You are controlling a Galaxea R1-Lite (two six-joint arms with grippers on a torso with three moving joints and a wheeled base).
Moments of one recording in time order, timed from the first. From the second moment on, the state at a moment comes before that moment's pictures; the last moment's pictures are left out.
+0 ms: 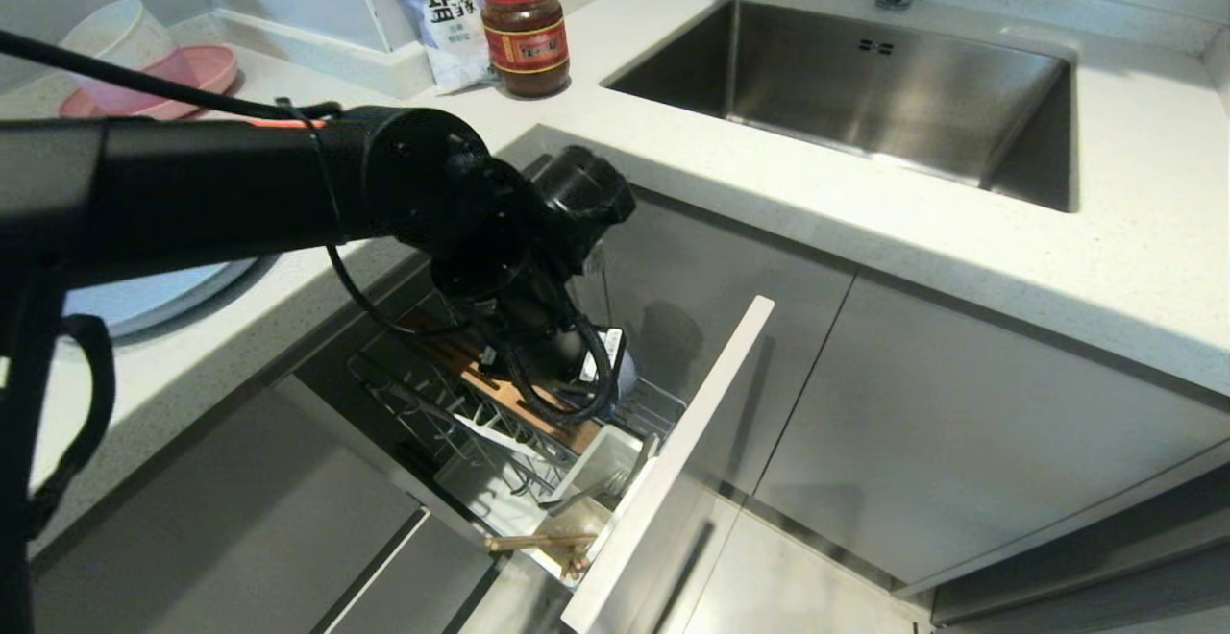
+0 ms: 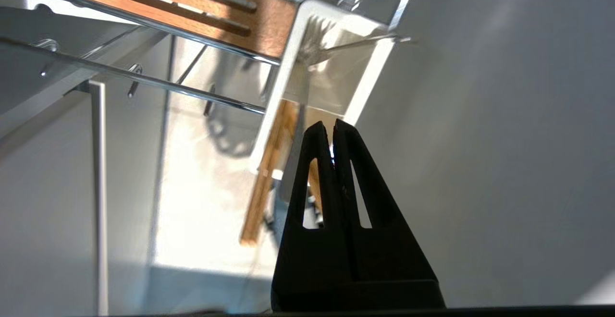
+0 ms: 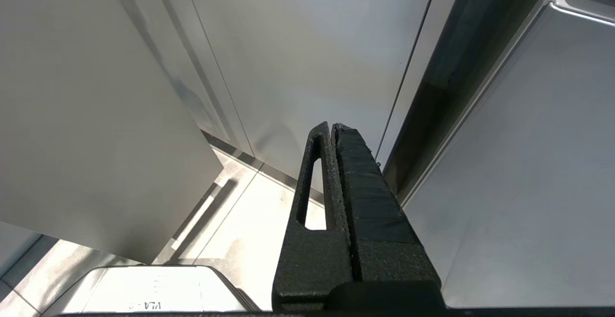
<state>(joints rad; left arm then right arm) -0.70 2.02 -1.92 0.96 0.23 -0.34 0.00 0.00 0.00 0.00 0.00 0.02</state>
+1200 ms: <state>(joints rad) -0.79 2.00 -1.91 0.92 -0.13 -0.45 0.00 0.00 0.00 0.00 0.00 0.02</state>
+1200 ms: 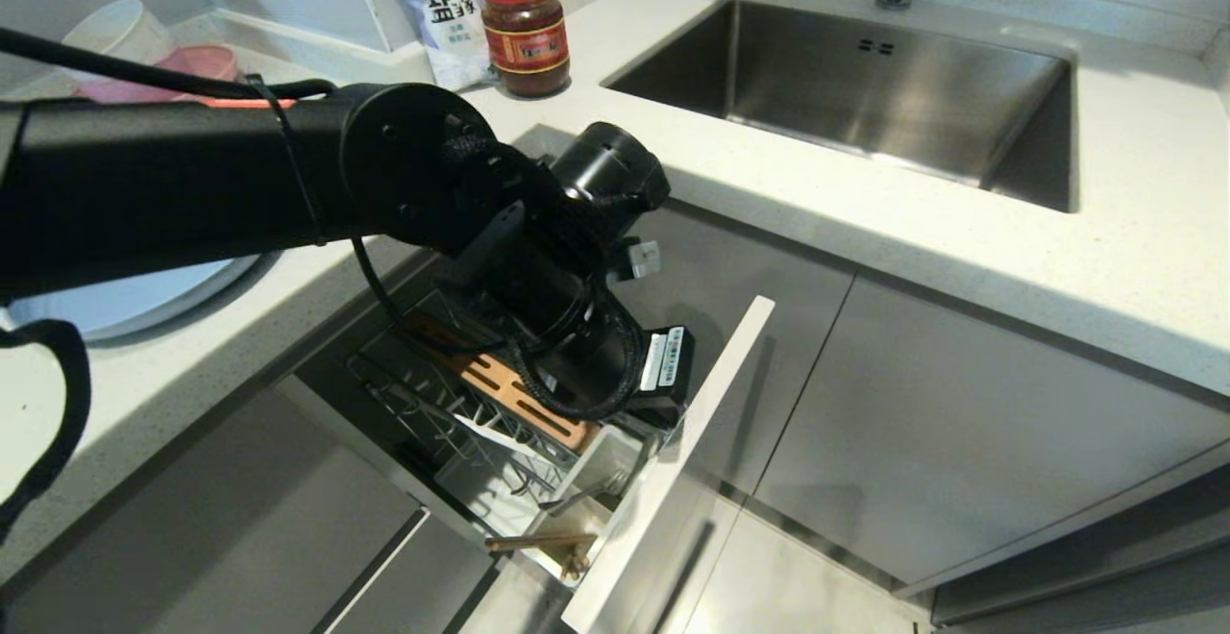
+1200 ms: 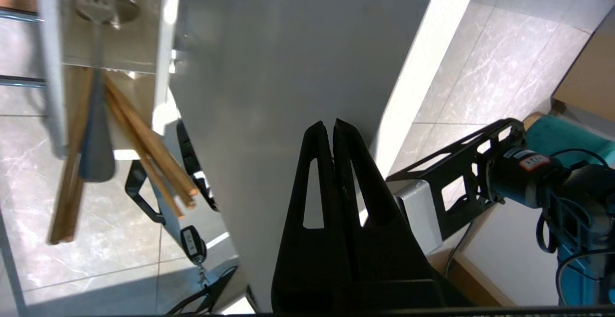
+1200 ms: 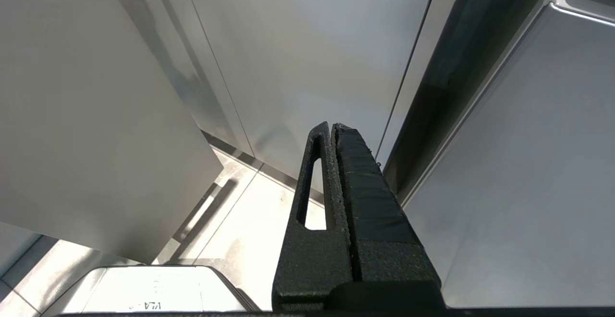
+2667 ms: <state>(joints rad) -0.85 2.03 -1.91 0.92 -0.17 -0.51 0.00 0.00 0.00 0.00 0.00 0.02</state>
